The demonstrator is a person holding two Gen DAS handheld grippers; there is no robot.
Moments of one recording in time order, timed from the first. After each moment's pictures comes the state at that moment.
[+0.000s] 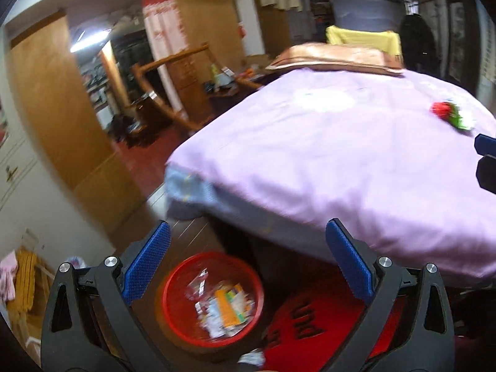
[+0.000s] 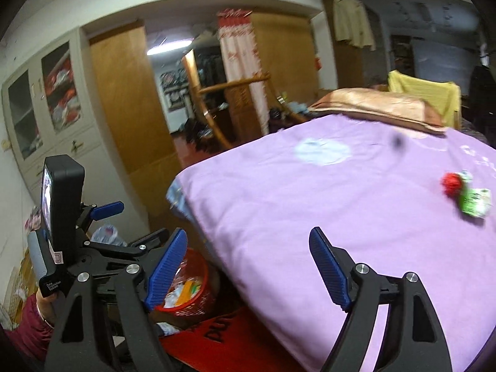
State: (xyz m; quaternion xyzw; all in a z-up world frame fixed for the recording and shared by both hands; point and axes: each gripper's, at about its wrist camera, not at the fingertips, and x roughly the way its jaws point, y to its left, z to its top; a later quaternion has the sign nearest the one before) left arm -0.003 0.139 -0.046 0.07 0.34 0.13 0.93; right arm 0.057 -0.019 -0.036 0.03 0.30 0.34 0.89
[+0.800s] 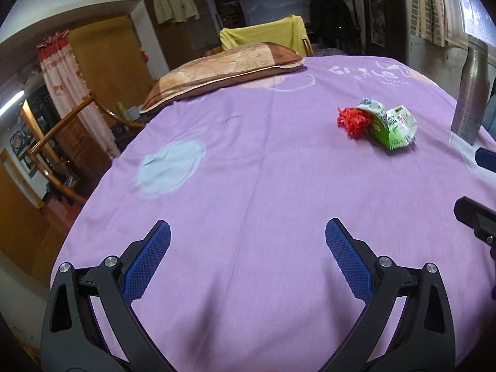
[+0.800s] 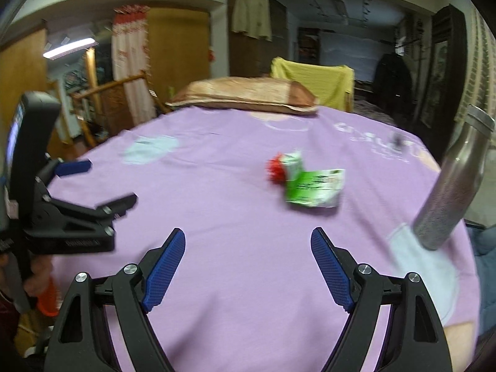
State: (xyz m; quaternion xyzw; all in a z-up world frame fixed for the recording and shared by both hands) left arm 0.194 -0.057 -0.051 0.15 0.35 -0.05 0.92; right arm 0.164 -0.190 -0.082 -0.01 0.34 0.09 0.93
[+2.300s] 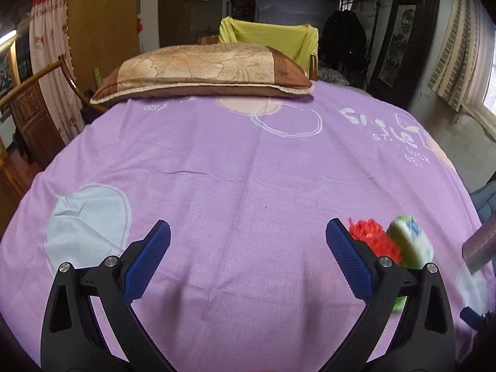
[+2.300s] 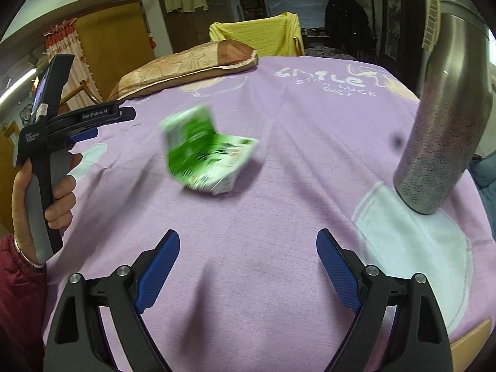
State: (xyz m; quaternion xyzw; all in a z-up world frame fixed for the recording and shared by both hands) left arm 0.367 -0.079 -0.053 0.01 0.37 -0.08 0.93; right arm 0.232 -0.266 -0.136 0.10 0.42 0.03 0.90
